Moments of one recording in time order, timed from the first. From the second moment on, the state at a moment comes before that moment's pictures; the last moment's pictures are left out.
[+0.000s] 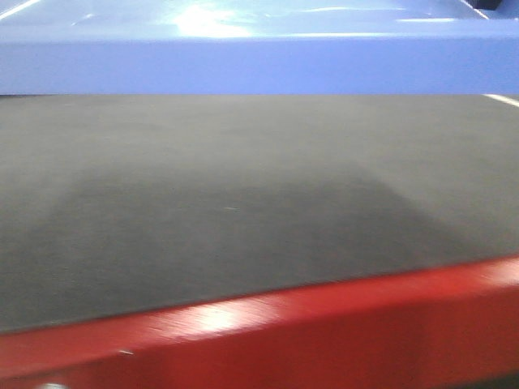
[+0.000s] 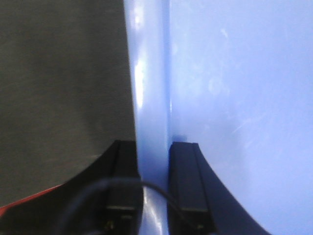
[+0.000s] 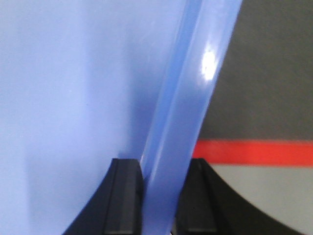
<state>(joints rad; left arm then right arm) -0.56 1.25 -1.31 0.01 1.26 -0.36 0.65 1.17 -1.21 -0.15 1.11 0.53</state>
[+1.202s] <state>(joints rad) -0.56 1.25 -1.31 0.00 1.26 -0.36 0.65 1.17 -1.21 -0.15 1.11 0.53</state>
